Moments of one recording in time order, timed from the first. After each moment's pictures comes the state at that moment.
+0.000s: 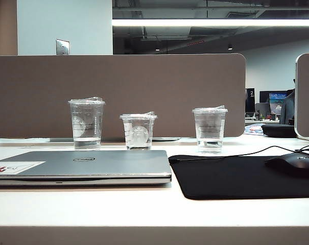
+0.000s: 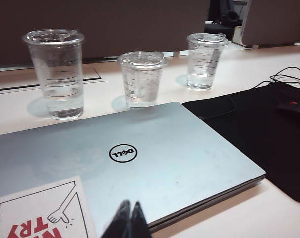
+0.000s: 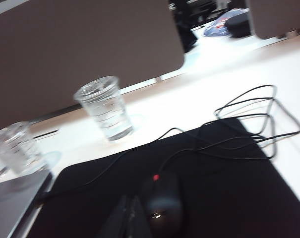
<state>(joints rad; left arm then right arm) -0.42 0.00 0.02 -0.07 0.05 -0.02 -0.03 0.00 0.01 0.00 -0.04 0.35</state>
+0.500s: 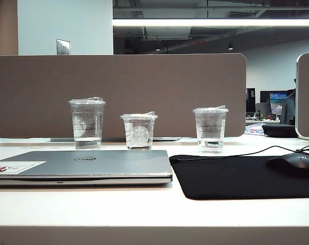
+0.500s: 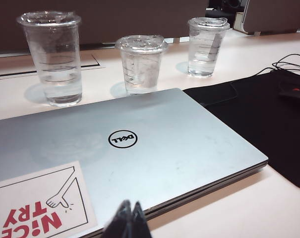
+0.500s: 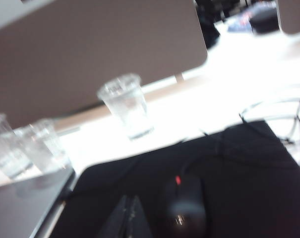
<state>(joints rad) -0.42 0.00 0.00 -0.09 0.05 -0.02 -0.03 0.00 0.01 0.03 -0.11 0.36</state>
